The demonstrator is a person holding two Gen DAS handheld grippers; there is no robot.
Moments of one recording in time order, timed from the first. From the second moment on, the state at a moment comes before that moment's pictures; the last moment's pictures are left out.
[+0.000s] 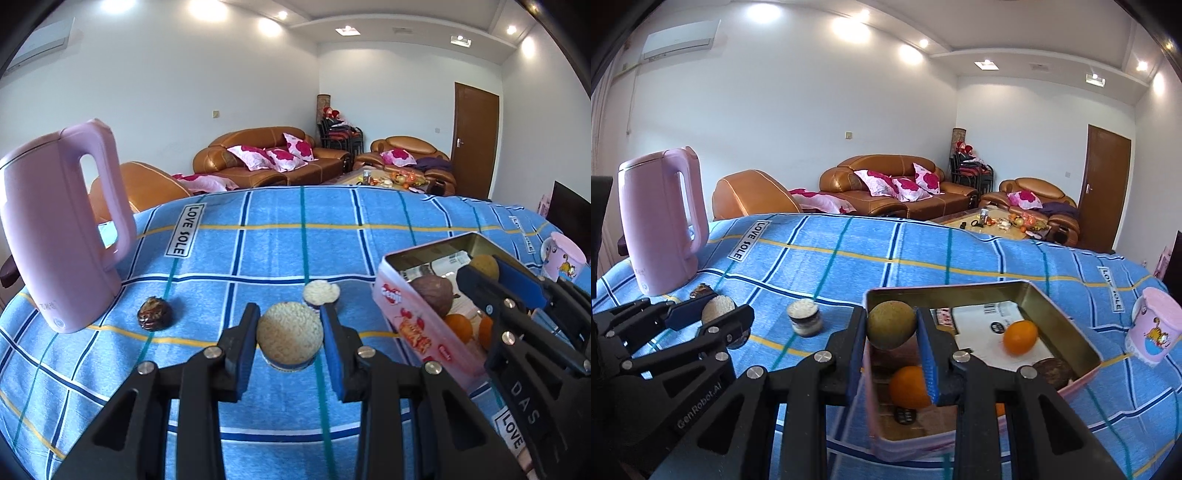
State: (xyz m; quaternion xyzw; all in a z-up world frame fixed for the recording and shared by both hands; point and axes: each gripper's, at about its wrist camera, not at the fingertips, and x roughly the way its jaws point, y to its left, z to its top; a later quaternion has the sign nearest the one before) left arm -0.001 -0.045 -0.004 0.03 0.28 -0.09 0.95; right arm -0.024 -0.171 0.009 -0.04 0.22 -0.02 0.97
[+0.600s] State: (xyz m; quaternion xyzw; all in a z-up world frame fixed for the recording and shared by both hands) left arm 0.015 -0.120 0.012 0.03 0.27 -0.14 0.95; right arm -0.003 -0.247 0.010 -0.05 0.23 -0.10 0.97
